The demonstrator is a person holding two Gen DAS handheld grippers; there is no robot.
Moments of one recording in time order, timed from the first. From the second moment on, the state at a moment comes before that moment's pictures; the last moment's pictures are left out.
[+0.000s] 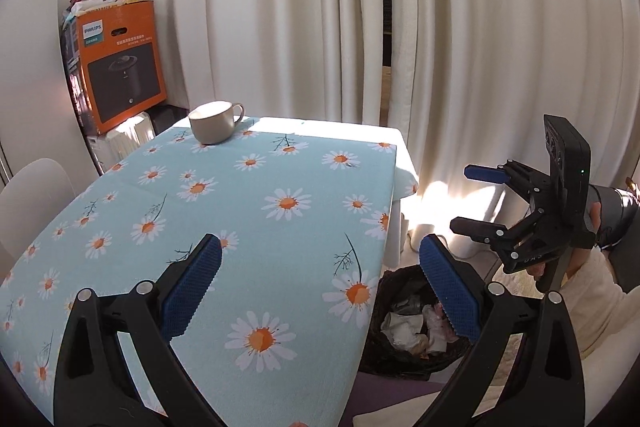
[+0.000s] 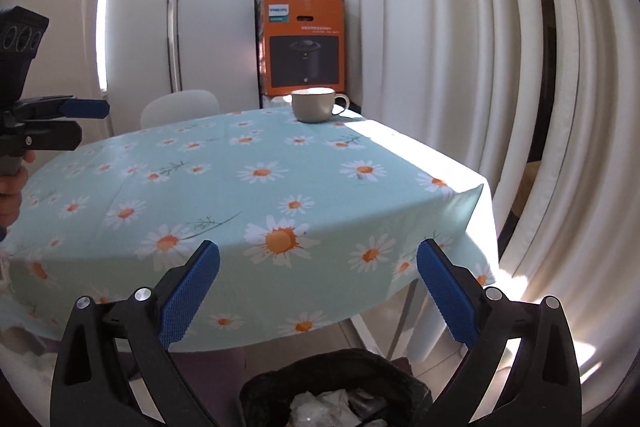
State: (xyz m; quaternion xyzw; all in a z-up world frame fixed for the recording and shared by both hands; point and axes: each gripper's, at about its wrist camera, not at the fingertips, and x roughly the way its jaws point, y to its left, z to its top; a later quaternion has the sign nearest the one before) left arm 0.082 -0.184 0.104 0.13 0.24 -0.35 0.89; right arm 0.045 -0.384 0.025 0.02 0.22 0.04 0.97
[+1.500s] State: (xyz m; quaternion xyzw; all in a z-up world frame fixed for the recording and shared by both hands) left arm 0.087 0.068 0.066 0.03 0.24 -0.04 0.97; right arm 0.226 -0.099 0.098 -0.03 0.14 0.35 0.92
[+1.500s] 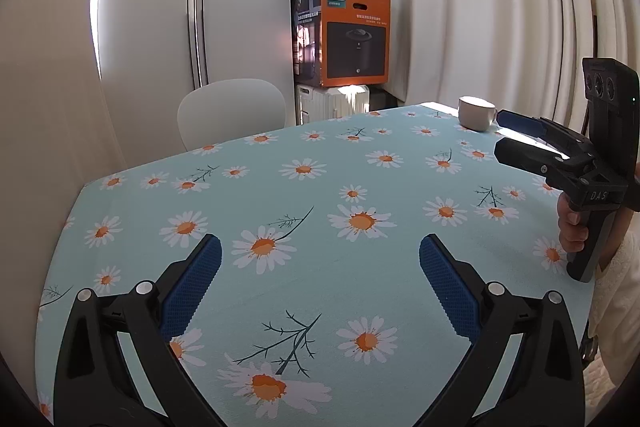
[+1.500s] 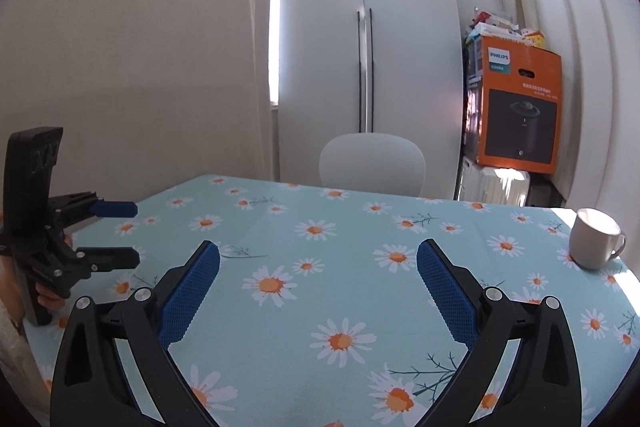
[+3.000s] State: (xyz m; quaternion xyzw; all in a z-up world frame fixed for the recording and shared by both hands) left arm 0.087 0.062 0.067 0.03 0.24 -0.05 0.97; right arm 0.224 -0.096 0.095 -0.03 0.14 0.37 0.92
